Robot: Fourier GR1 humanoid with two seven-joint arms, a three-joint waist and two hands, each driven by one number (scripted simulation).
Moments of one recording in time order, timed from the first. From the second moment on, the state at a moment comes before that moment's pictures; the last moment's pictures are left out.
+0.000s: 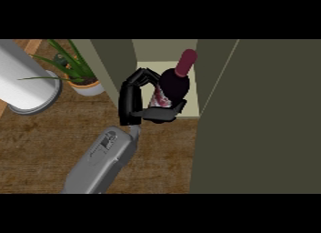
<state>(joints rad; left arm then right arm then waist) -0.59 0.00 -0.37 -1.08 0.35 0.61 -0.42 -0.08 -0.07 -0.02 -2.46 -0.15 0.18 0.63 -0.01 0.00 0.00</state>
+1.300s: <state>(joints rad) -0.96 0.01 -0.16 -0.53 0.41 0.50 -0.57 -0.08 -0.04 0.01 -2.43 -0.17 0.19 0.61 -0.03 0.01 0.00</state>
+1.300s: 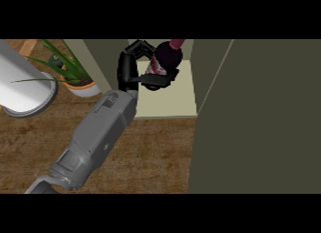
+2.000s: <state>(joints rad) -1.09 0.00 -0.05 -0.30 0.47 0.48 -0.69 -0.08 -0.04 0.01 -2.42 -0.18 0.21 0.60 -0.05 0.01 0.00</state>
